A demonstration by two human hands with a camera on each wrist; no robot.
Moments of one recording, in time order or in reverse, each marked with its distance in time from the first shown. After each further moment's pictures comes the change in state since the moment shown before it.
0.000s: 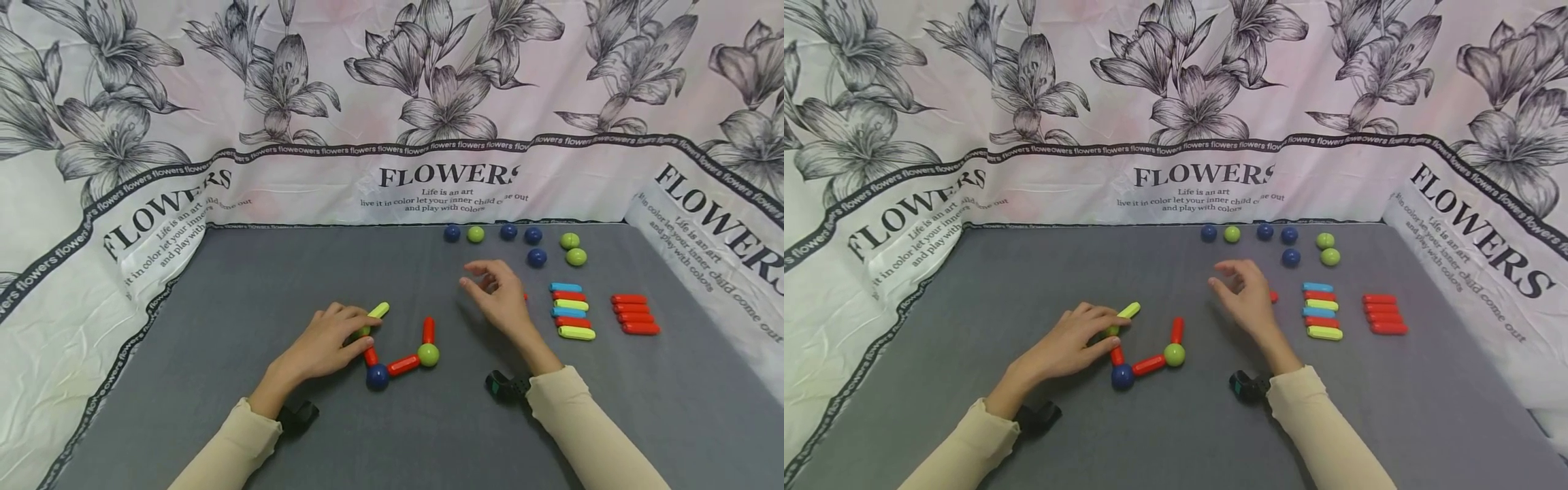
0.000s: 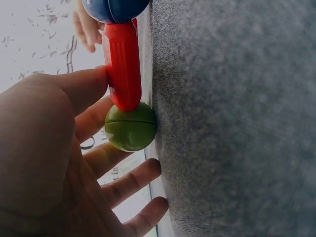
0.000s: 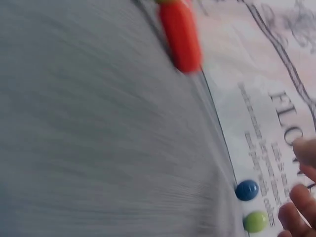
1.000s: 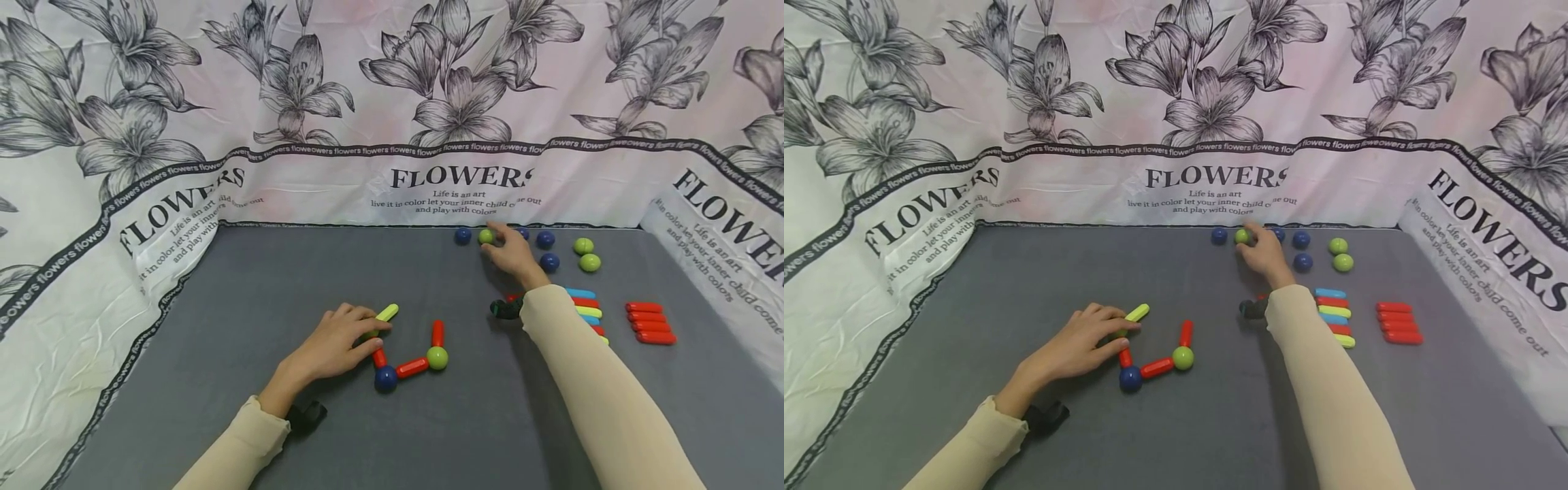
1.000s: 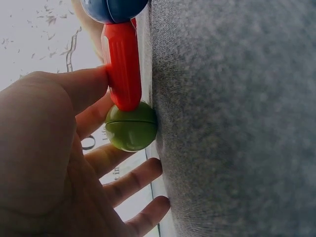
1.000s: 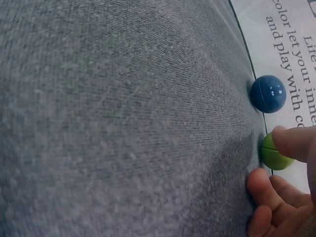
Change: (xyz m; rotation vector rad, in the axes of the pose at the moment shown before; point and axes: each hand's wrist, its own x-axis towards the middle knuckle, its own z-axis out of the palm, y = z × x) left_hand -0.001 -0.001 -0.001 0.012 -0.007 0.005; right_hand 0.103 0.043 -0.009 -0.122 -0.314 0.372
